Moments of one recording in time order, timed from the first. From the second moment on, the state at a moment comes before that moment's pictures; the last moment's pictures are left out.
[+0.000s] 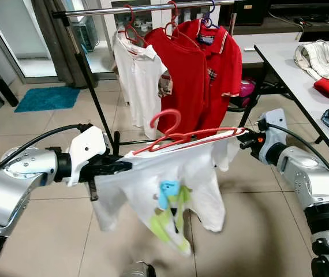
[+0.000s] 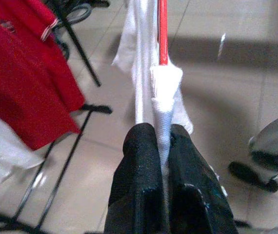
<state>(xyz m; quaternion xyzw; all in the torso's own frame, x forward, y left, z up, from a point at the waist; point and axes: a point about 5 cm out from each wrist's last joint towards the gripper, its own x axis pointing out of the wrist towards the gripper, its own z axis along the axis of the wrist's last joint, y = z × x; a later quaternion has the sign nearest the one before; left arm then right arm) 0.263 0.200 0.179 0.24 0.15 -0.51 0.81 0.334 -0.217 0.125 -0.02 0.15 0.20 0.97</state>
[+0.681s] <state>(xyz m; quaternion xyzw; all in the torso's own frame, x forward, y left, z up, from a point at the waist) 0.271 0.220 0.182 0.35 0.18 -0.47 0.79 0.339 -0.214 0.127 -0.03 0.16 0.22 0.96</state>
